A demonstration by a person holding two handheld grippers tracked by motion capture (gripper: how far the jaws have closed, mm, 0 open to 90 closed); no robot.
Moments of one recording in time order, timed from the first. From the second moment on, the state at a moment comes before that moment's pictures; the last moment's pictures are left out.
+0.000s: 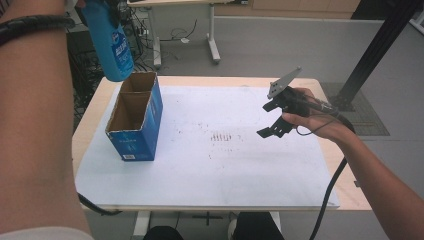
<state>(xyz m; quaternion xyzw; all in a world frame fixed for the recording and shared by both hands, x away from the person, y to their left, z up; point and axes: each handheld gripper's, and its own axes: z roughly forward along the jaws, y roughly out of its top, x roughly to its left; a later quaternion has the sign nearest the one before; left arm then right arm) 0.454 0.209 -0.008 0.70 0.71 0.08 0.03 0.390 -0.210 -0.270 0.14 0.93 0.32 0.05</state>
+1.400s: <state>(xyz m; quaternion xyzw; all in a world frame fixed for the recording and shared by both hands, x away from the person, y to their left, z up) 0.458 0.234 -0.135 0.70 0.72 0.03 0.00 0.382 -0.210 -0.277 0.14 0.94 0.32 0.06</state>
